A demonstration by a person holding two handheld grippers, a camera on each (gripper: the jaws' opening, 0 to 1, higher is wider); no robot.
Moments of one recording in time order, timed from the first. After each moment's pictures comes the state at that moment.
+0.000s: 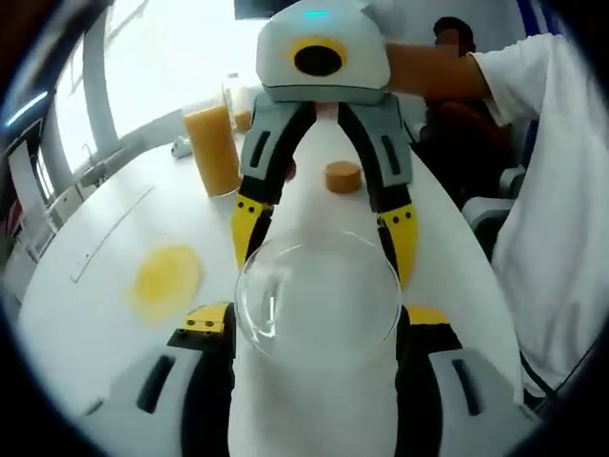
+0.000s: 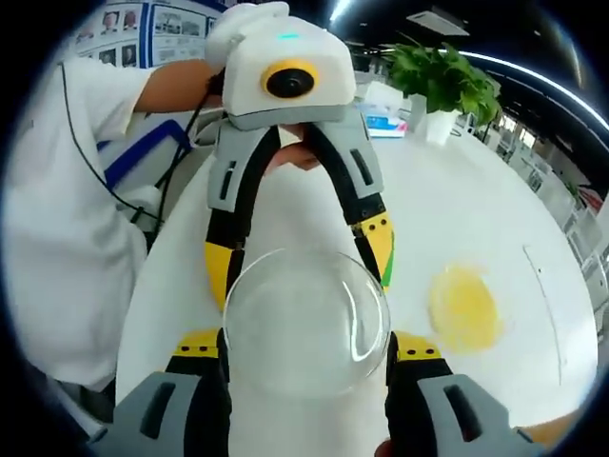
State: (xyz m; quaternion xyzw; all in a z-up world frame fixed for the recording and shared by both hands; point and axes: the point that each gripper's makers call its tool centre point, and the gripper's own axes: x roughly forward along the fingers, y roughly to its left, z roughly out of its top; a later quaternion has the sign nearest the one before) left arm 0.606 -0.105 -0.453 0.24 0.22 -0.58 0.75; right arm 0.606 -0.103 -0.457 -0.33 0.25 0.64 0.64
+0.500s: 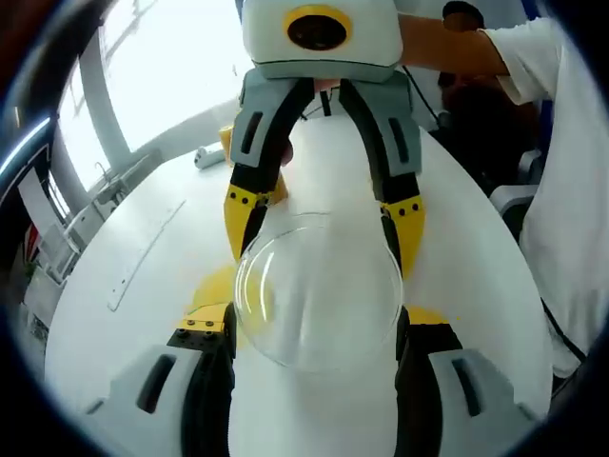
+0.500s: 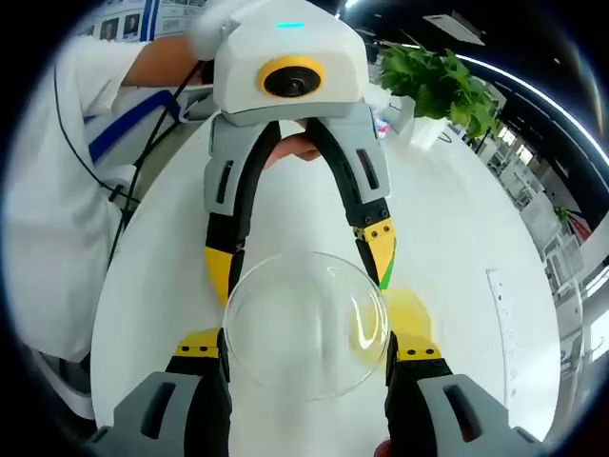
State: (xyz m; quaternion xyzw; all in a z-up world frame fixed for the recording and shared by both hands) left arm 0.667 -0.098 -0.429 0.29 0.19 -0.55 0.76; right arm 0.668 -0.097 -0.426 -0.41 0.23 0.61 0.64
